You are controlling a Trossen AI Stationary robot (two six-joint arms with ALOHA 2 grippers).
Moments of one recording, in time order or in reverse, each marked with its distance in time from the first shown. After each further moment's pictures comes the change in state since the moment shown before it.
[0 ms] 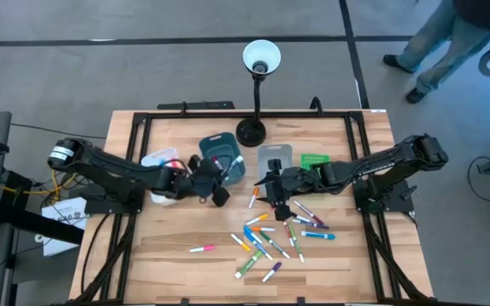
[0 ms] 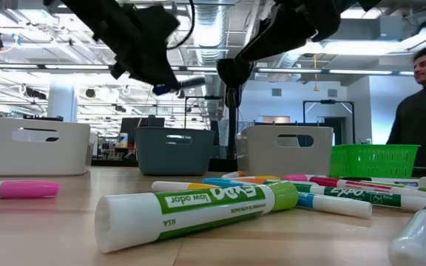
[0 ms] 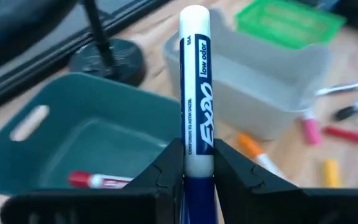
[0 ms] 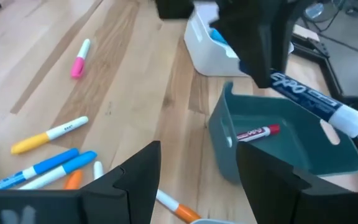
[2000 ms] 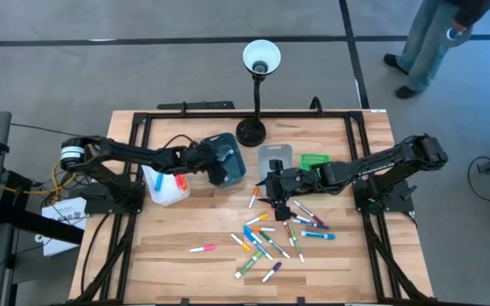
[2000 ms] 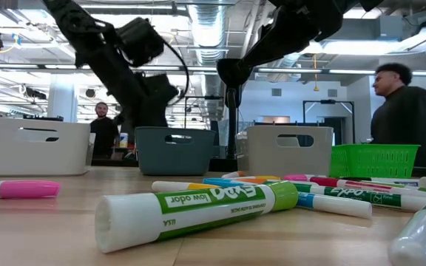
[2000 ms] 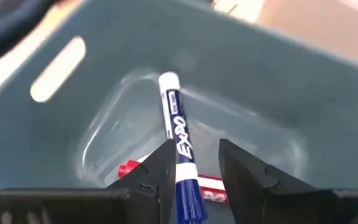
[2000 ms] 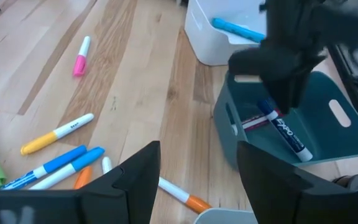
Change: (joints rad) left arm 0.382 0.087 -0.163 0.197 0.349 0.119; right arm 0.002 0.002 0.000 -0.032 -0.002 0.072
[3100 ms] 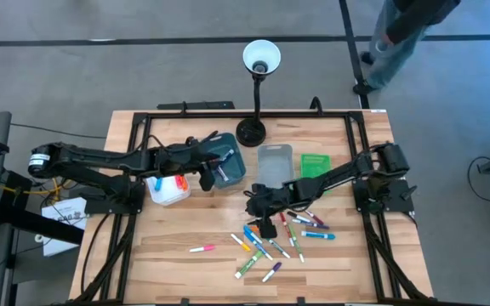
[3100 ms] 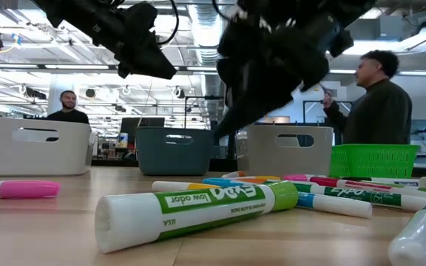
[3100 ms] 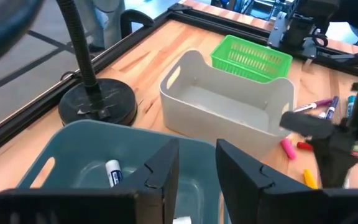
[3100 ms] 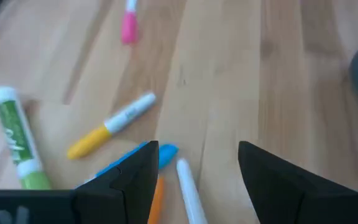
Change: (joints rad) left arm -0.146 -0.339 0.000 0.002 0.006 0.161; right arm 0.026 0.376 0.082 0.125 -0.211 0.212
